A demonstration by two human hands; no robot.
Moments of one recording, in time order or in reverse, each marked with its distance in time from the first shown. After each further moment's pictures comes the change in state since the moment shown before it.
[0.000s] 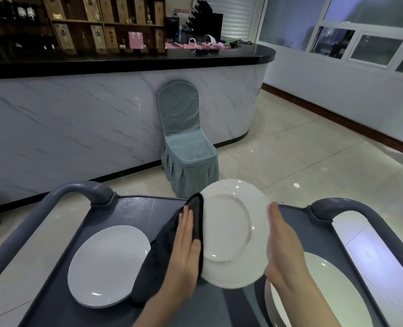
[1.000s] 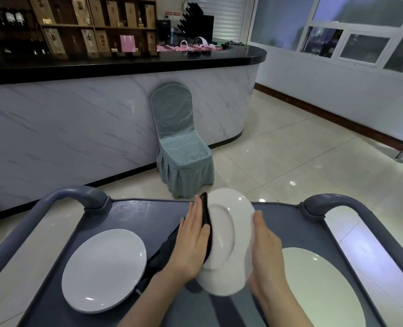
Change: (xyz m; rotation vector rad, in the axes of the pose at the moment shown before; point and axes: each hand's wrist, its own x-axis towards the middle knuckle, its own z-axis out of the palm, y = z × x) left_hand 0.037 0.014 0.011 0.253 -0.237 -0.003; right_hand -0.015 0.018 0.009 -0.104 0.130 -0.058
